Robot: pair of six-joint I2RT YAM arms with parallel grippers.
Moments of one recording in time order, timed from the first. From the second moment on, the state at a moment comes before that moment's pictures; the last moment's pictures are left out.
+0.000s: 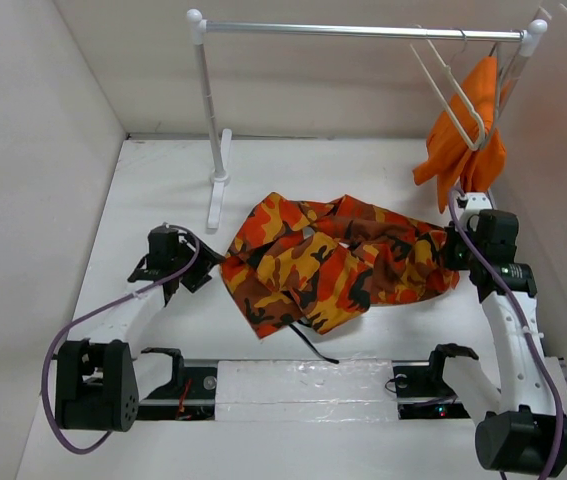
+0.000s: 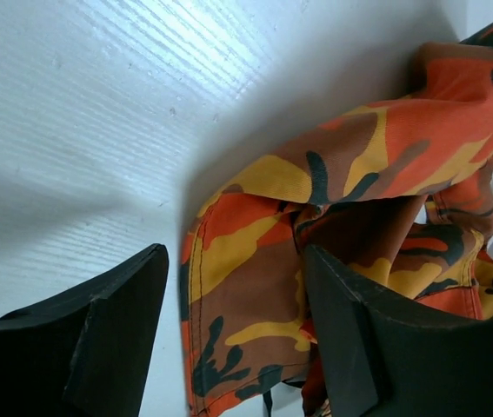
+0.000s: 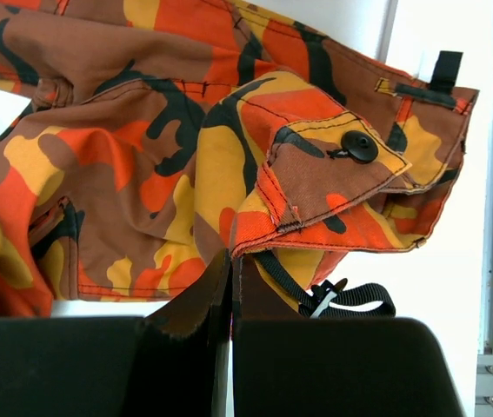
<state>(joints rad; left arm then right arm) -0.06 1.10 0.48 -0.23 0.22 -0.92 -0.12 0.84 0.82 -0.68 -0.13 -0.06</state>
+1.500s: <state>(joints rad) 0.00 1.42 1.55 -0.37 -0.39 -0.53 0.13 0.83 0.91 -0.74 -0.14 -0.07</state>
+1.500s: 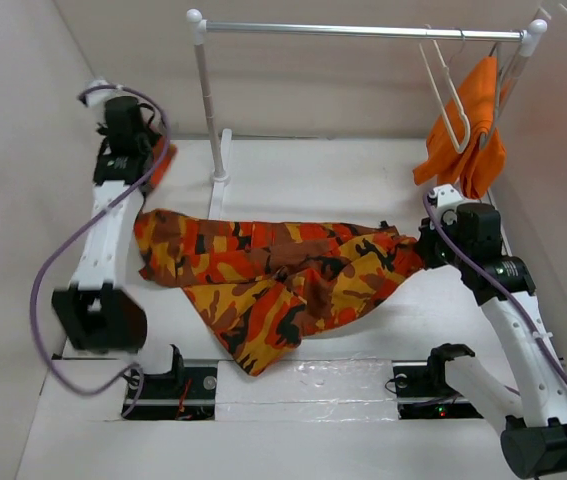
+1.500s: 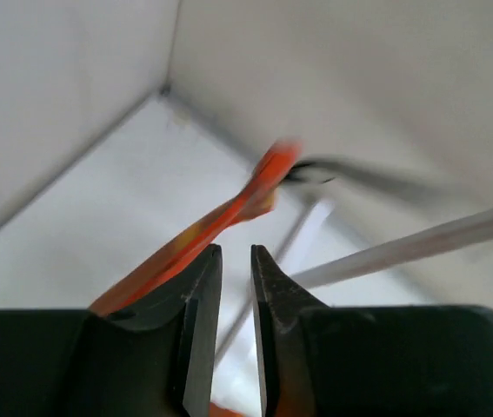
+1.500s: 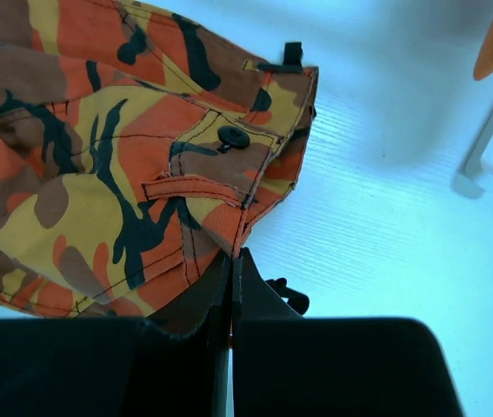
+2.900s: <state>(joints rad) -0.22 1.15 0.73 -0.51 0.07 -0.58 -0.04 0.99 0.76 -0.70 -0.17 -0.12</state>
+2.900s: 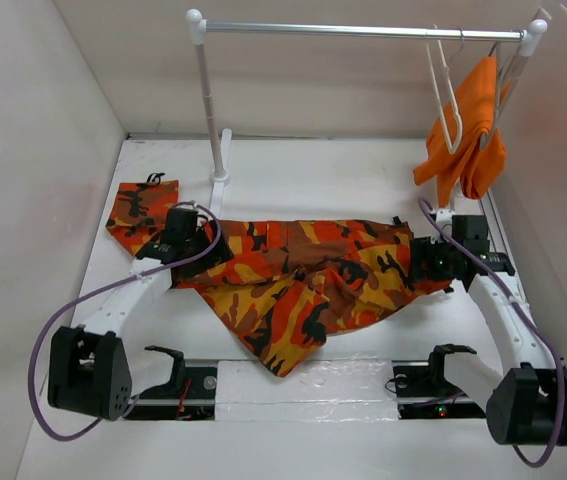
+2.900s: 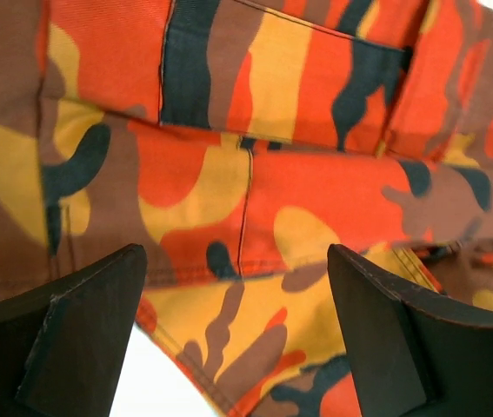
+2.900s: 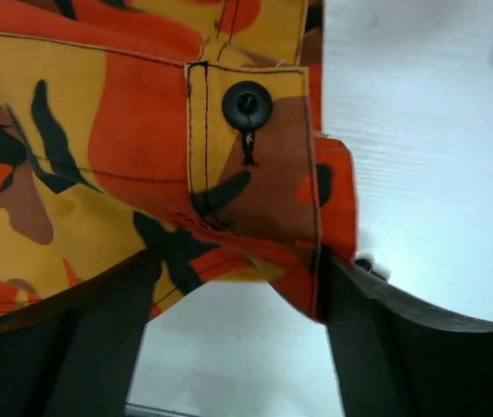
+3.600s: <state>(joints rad) -0.22 1.56 1.15 -0.33 -0.10 -0.62 -0.04 0.89 0.76 -0.67 -0.14 -0.06</state>
